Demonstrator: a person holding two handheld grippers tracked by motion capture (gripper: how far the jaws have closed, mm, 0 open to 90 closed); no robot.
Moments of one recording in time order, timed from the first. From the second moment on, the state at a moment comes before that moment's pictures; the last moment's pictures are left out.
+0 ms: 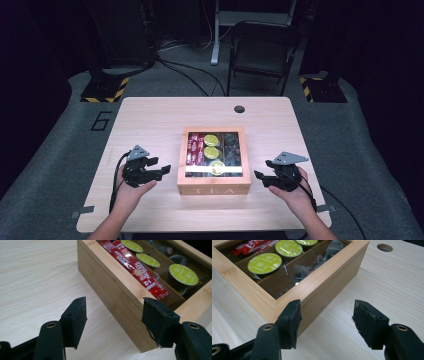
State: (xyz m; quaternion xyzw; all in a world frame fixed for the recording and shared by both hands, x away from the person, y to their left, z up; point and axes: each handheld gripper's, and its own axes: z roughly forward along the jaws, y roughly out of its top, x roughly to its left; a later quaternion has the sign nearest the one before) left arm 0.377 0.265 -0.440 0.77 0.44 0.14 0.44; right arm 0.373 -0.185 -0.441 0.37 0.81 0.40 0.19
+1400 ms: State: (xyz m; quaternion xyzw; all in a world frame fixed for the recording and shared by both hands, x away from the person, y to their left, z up) left arm 0.338 0.224 -0.471 0.81 0.37 0.14 0.44; right arm 0.344 -0.151 -0.468 0.33 0.83 0.42 0.16
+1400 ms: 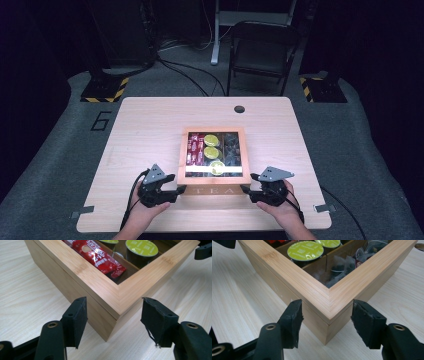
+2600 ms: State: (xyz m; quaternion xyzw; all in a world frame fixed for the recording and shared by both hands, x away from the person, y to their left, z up) left arm 0.335 0.215 -0.469 0.81 0.36 0.16 0.43; right arm 0.346 -0.154 -0.470 0.33 0.82 0.43 0.16
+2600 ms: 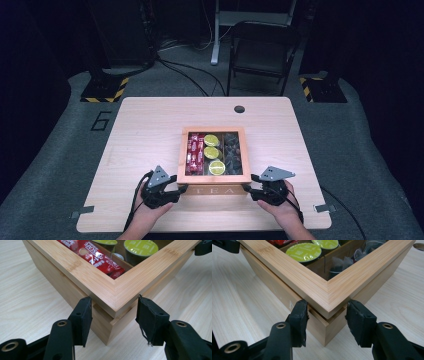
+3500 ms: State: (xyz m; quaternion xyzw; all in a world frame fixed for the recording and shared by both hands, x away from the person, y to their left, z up) left arm 0.350 0.216 -0.411 0.80 0.37 0.19 0.44; right arm 0.362 -0.156 -0.414 0.33 0.81 0.45 0.18
